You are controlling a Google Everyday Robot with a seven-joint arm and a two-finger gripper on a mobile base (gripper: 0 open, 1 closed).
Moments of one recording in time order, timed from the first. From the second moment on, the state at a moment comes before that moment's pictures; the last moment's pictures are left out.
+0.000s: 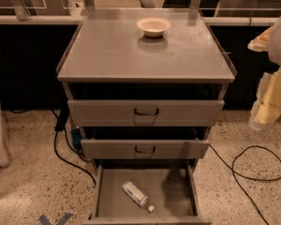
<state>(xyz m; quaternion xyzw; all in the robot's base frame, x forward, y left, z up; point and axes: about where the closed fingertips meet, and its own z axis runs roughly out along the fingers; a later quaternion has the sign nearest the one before) 0.438 -0.217 0.976 -0.60 0.78 -0.03 0.16</state>
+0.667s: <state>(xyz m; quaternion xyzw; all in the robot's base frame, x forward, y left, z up) 0.435 -0.214 0.974 -0.61 0.78 -0.03 0.17</state>
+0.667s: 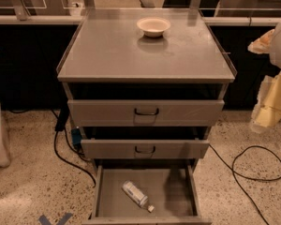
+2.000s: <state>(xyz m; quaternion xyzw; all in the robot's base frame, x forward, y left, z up) 0.390 -0.160 0.791 -0.65 0.74 0.02 0.17</state>
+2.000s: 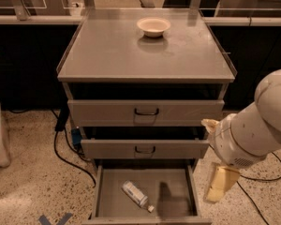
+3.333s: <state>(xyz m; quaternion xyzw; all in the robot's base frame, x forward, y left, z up) 0.407 -0.175 0.676 -0.65 0.74 -0.01 0.16</state>
